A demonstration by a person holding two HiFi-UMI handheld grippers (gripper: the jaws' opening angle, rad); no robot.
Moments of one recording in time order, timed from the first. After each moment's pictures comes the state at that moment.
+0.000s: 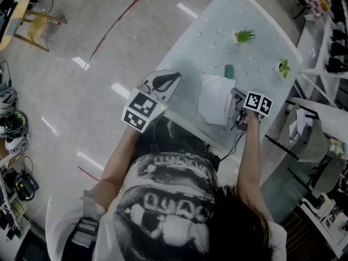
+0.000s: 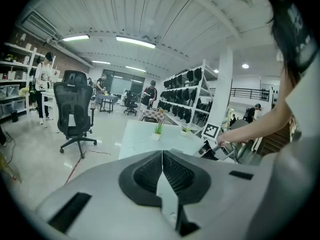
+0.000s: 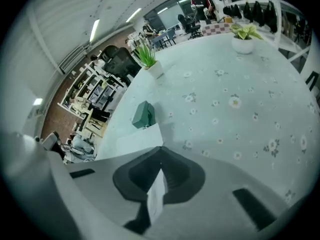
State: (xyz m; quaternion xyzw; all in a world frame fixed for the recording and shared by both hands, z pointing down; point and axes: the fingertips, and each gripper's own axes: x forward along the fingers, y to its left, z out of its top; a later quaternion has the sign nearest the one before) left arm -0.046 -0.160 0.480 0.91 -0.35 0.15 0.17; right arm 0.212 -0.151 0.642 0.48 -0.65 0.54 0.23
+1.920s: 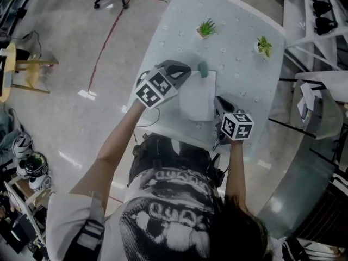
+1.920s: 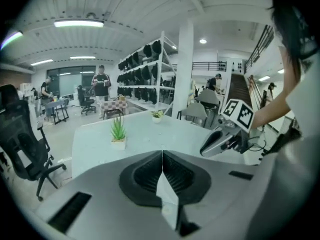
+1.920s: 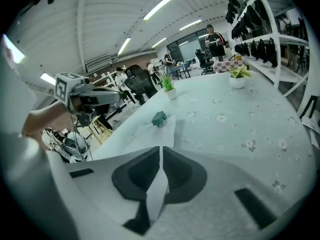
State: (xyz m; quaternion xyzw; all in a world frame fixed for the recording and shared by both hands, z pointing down) left arm 0.123 -0.207 0.512 0.95 -0.12 0.28 0.06; right arm 0.216 -0.106 0.597 0.53 -0.73 0.38 0.18
